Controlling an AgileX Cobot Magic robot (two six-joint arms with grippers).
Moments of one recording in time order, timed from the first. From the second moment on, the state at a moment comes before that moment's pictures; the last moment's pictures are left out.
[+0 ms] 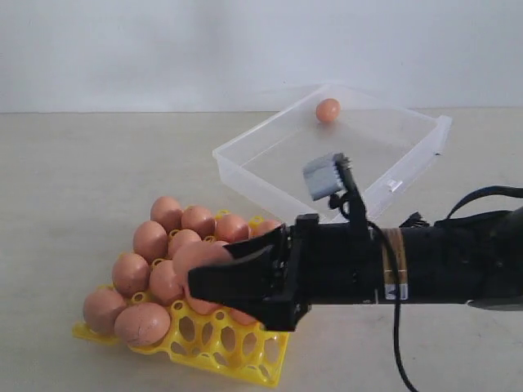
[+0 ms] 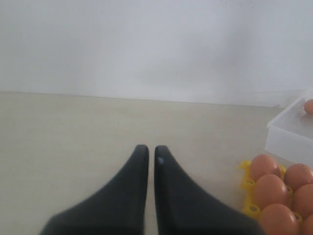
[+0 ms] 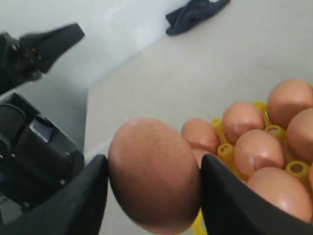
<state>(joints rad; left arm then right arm) -0.01 0.00 0.00 0.04 0.18 -0.09 0.40 1.76 -0.57 -1.04 -1.12 0.94</state>
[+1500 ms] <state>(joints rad) -0.01 0.00 0.00 0.04 0.18 -0.09 0.64 1.85 -0.72 -0.86 -0.68 0.88</state>
